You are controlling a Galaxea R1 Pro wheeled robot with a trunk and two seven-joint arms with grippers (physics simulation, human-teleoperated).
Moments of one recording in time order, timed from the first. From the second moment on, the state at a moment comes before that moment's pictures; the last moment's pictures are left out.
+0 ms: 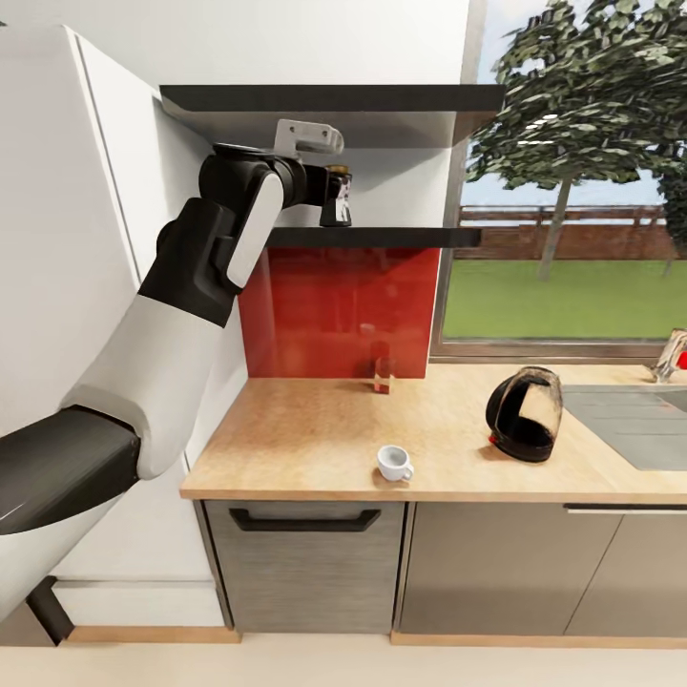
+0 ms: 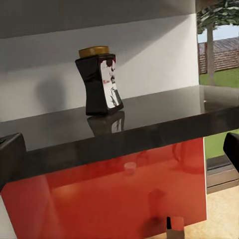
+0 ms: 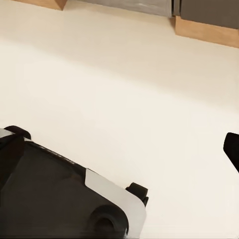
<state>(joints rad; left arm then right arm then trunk) -1.59 -0.17 -0.30 -1.02 0.21 0.81 0.16 -0.12 -0.33 0.06 -0.27 -0.05 -0.29 0.71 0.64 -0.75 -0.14</state>
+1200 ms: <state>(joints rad) -1.59 -0.17 -0.30 -1.01 0.29 0.78 0.16 -0.12 -0.25 0.06 -0.13 0.35 -0.42 0.47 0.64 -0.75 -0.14</state>
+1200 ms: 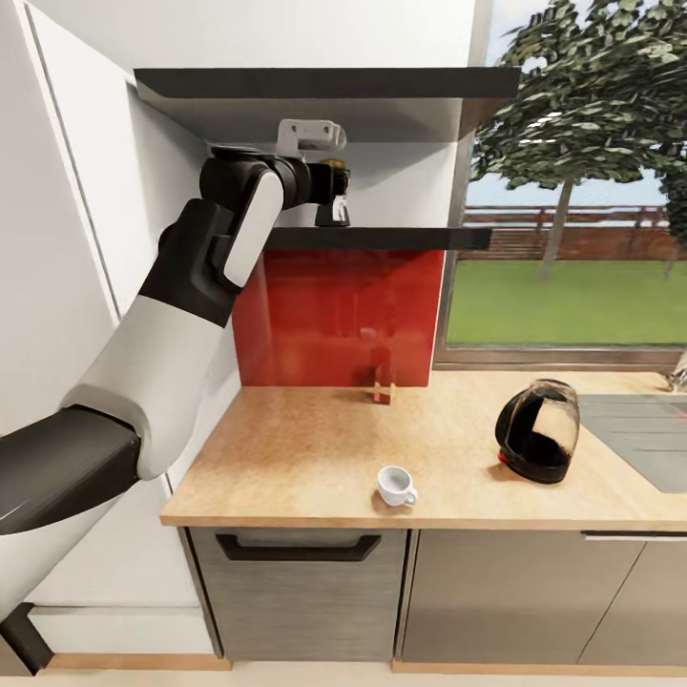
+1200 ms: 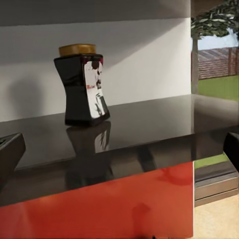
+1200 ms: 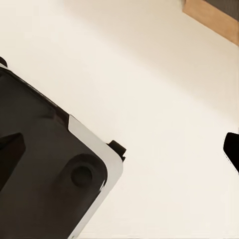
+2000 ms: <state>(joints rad) -1.59 -0.17 -0.30 -0.99 0.30 0.78 0.26 -0.12 -0.25 0.06 -0.13 0.35 -0.42 0.47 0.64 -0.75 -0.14</state>
